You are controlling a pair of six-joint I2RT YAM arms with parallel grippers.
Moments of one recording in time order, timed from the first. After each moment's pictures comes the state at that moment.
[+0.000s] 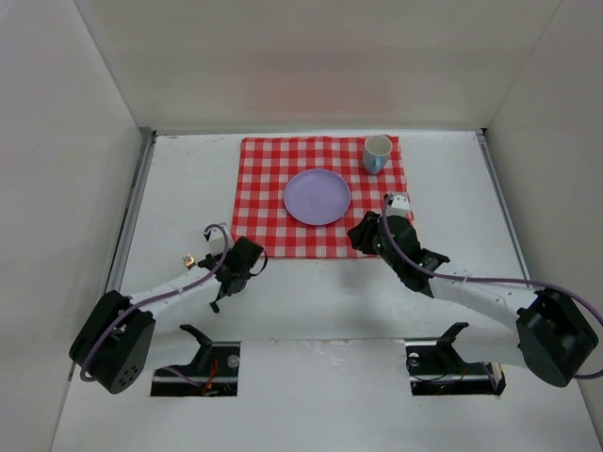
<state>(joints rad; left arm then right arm) -0.61 1.18 0.47 -0.44 -0.61 -0.92 0.70 1.20 0.57 0.19 0.29 0.65</state>
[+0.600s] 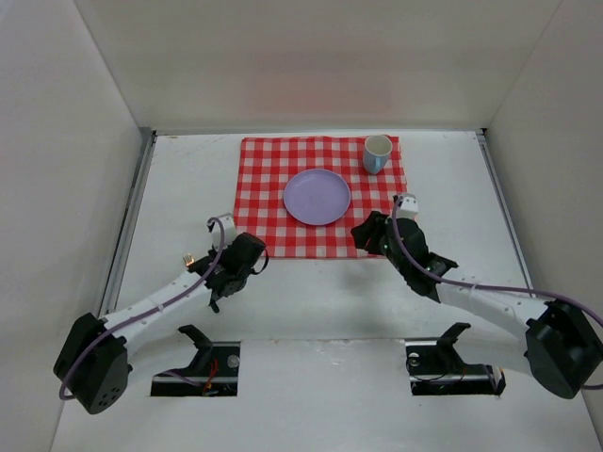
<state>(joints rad) -0.65 1.06 0.52 -0.51 -0.63 -0.85 0.68 1.14 0.54 0.19 0.30 0.66</state>
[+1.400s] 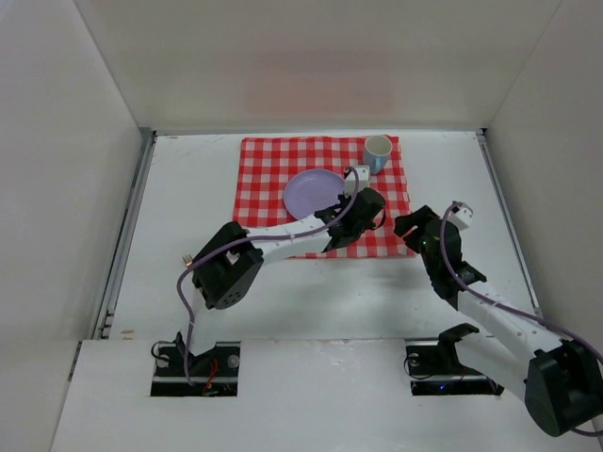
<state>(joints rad) -1.00 1.96 1.46 -0.13 -0.54 -0.69 0.36 0.94 0.41 0.15 0.37 0.83</state>
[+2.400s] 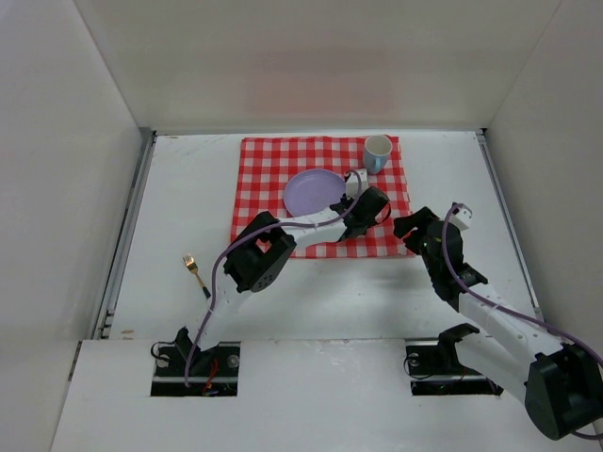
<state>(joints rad) -0.93 2.31 1.74 -0.21 -0.48 -0.82 0.35 0.91 0.39 0.14 0.32 0.84</state>
